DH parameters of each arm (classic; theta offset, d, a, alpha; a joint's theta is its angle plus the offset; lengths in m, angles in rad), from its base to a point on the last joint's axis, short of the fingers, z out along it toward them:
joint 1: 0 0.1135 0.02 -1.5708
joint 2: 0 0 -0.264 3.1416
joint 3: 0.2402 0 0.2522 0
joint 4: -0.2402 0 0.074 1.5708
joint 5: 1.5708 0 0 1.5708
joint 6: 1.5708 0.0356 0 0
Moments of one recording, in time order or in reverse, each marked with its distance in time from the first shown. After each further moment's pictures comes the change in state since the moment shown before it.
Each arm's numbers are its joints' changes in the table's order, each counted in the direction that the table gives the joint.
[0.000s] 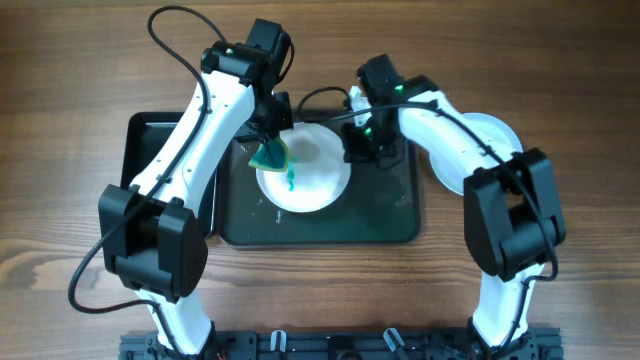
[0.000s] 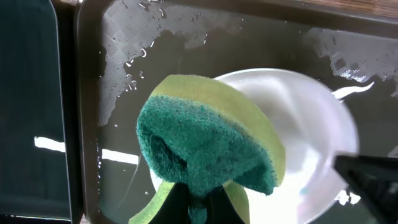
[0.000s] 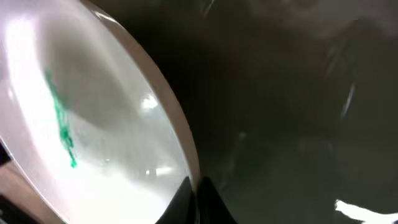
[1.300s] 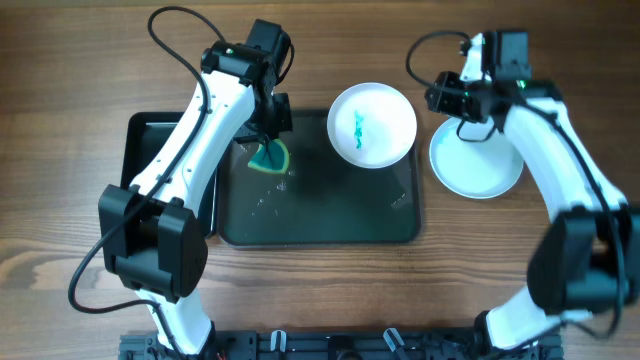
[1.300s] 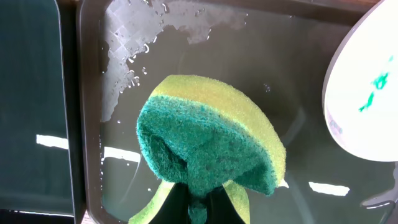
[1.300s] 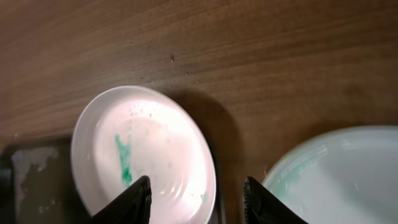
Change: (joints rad) left arm 0.000 0.000 0.000 -0.015 -0.003 0.000; right arm -0.383 -0.227 -0.105 0.233 0.132 0.020
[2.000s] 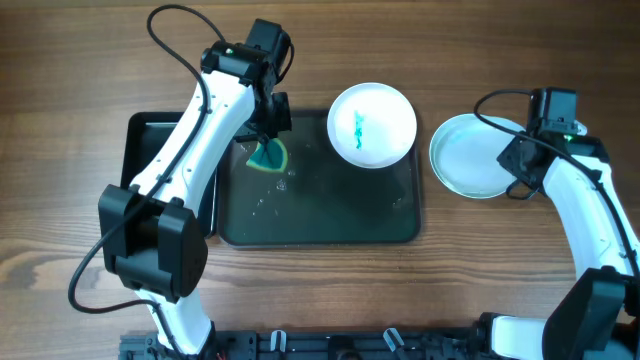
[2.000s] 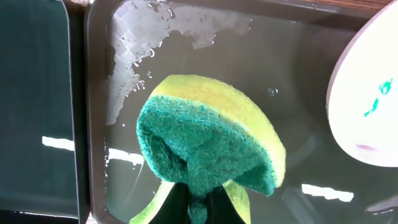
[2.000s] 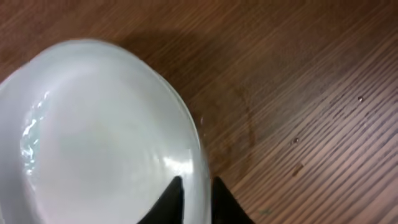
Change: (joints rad) left arm 0.000 0.000 0.000 0.006 -0.019 0.000; right arm -0.201 -0.314 -0.374 -0.100 0.542 0.238
